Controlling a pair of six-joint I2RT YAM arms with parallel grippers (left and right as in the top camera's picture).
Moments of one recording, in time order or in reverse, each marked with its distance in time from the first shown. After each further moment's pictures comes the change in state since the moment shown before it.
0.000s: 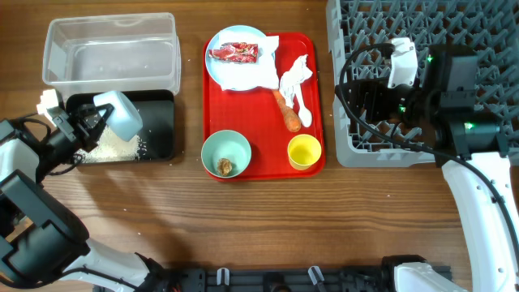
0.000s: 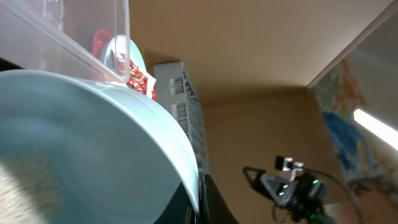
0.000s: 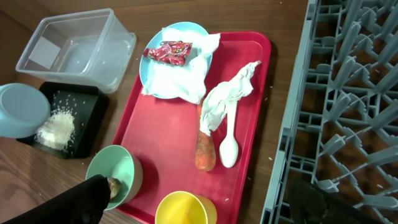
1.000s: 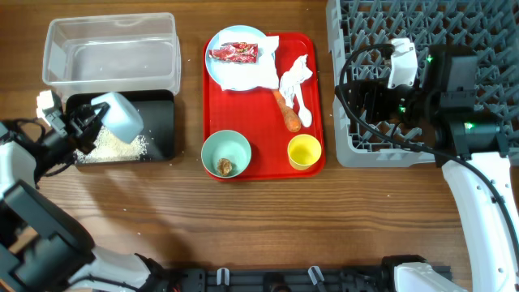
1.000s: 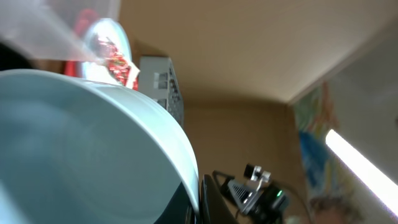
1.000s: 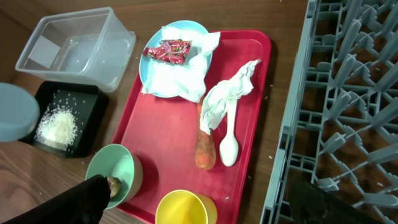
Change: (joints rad) left arm -0.007 -0.091 0.000 -0.013 0.008 -0.221; right arm 0.000 0.000 0.000 -0.004 0.000 0.000
